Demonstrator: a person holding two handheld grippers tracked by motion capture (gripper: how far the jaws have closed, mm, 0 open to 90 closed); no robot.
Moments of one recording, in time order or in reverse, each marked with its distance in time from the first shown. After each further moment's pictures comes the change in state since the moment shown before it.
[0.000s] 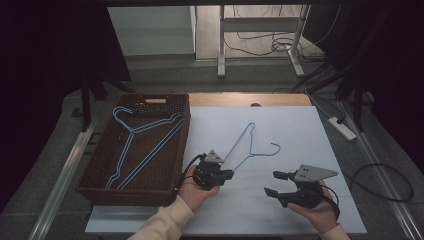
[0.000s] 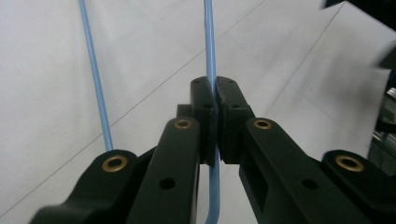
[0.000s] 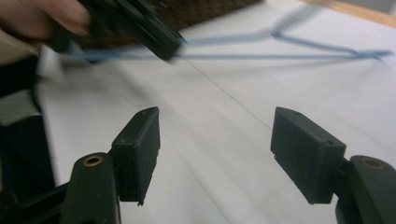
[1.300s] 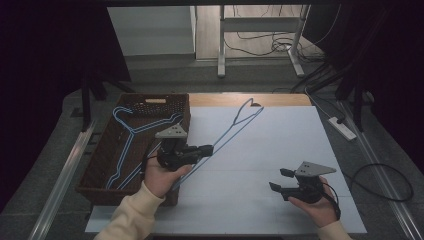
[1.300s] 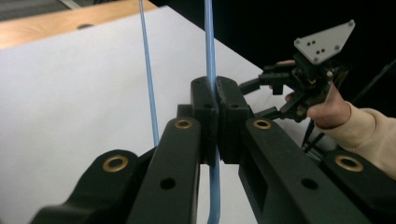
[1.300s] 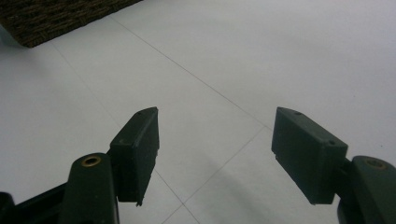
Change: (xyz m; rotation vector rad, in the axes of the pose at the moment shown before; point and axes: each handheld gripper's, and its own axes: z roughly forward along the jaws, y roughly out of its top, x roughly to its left) left arm 0.024 0.031 -0.125 -0.233 -0.081 -0.025; right arm -0.023 -0.015 0.007 0.064 -0.117 0.064
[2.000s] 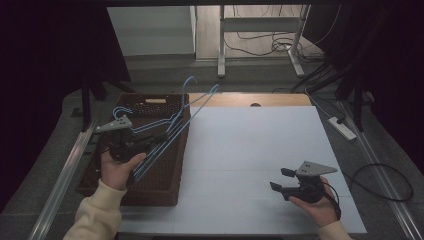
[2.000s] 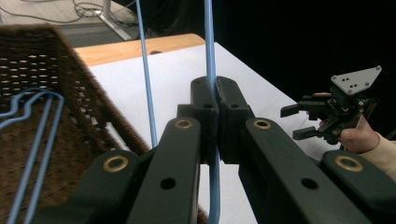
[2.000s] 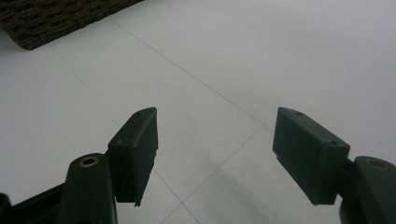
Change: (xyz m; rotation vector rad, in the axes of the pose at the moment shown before) left arm 0.063 -0.021 -0.085 -0.143 0.098 -0.082; right arm -0.001 0.000 -0.001 0.000 -0.001 0.009
